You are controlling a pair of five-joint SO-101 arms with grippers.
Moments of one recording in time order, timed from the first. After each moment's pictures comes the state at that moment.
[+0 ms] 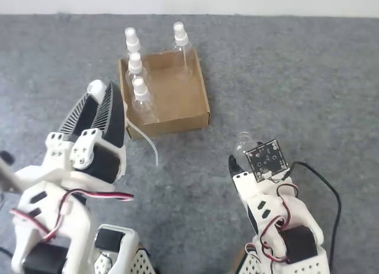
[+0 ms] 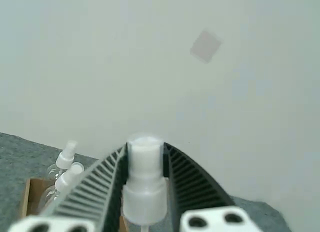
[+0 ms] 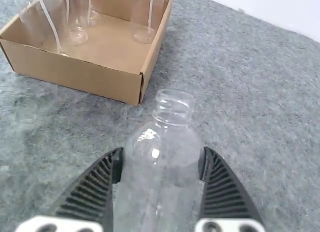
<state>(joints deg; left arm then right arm) 4.6 -80.5 37.2 55.7 31.4 -20.5 -103.5 79.2 64.3 8.6</state>
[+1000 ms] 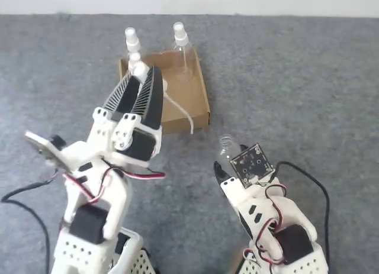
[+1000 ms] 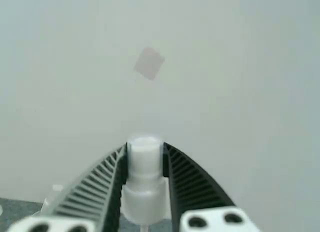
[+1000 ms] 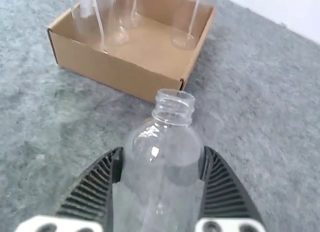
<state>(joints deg) 14.9 -79.8 65.5 11.1 31.8 -28.9 -103.5 81.0 62.4 8.6</state>
